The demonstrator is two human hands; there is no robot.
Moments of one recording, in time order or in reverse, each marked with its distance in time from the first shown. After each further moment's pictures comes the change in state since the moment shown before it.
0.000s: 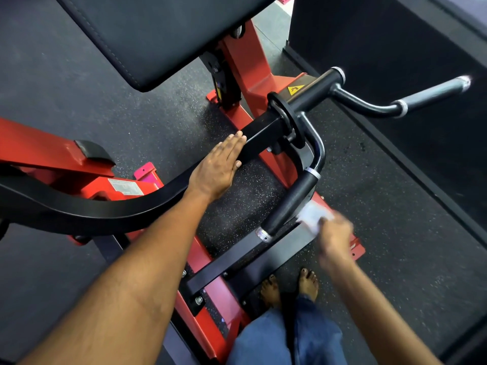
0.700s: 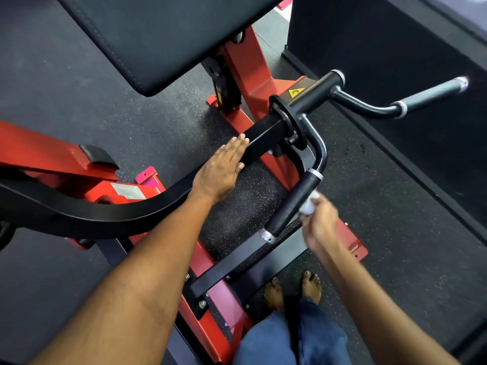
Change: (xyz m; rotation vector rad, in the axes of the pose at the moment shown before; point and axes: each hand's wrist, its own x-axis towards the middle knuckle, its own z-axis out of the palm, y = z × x) left_hand 0.000 0.000 0.000 -0.030 -0.001 0.010; right_hand 0.008 0.001 0.034 0.383 -0.208 0.063
